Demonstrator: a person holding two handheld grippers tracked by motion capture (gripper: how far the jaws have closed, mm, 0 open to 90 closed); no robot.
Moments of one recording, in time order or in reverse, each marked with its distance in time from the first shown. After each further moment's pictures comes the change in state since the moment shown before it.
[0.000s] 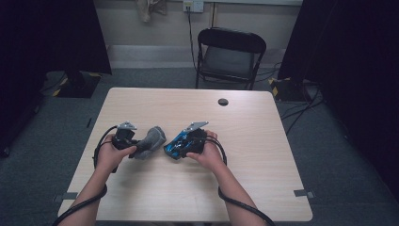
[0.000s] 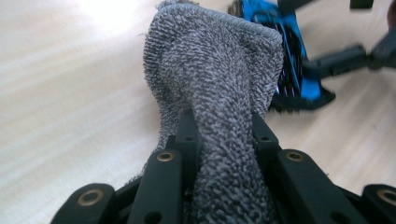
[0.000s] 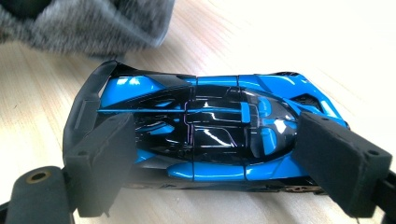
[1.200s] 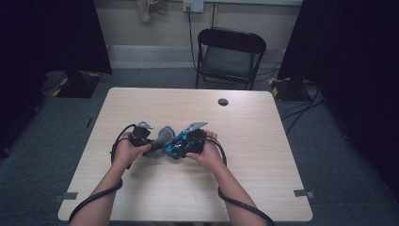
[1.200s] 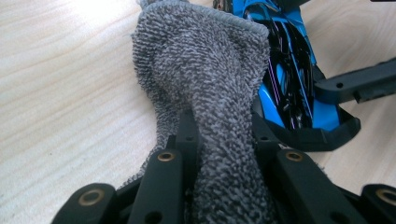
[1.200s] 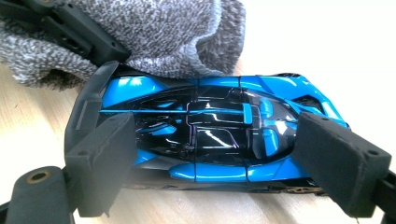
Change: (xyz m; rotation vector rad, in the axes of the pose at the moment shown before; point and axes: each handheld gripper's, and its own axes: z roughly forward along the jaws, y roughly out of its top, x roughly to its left) left arm -0.011 0.009 0.047 0.073 -0.044 0.044; right arm 0.002 0.000 0.000 0.001 -0.004 -0.006
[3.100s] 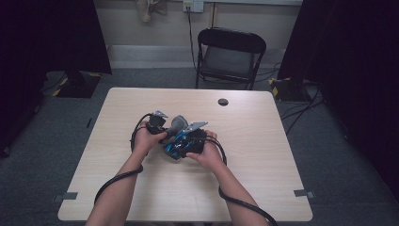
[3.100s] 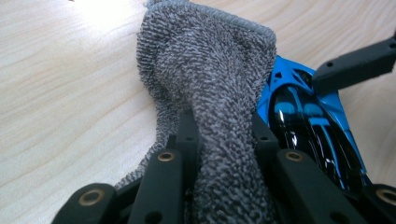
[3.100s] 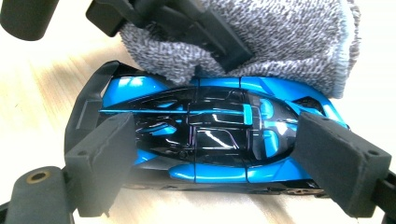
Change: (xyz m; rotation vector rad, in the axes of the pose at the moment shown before) left arm 0.005 0.048 0.050 -0.053 0.036 0.002; right arm -0.001 0.000 0.000 -0.002 0.005 -0.006
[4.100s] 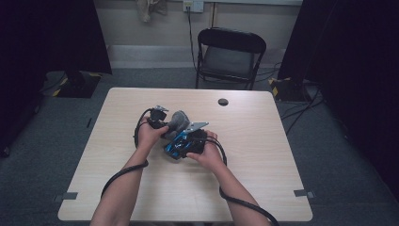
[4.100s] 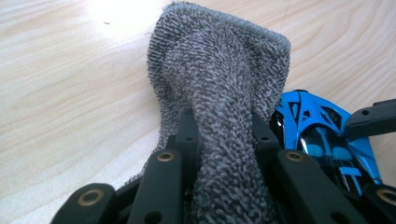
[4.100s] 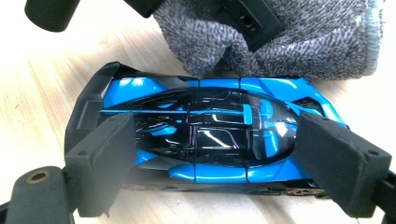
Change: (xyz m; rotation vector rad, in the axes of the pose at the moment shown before) left arm 0.005 0.018 0.010 -0.029 0.059 -0.061; right arm -0.001 -0.002 0.000 -0.016 0.002 0.000
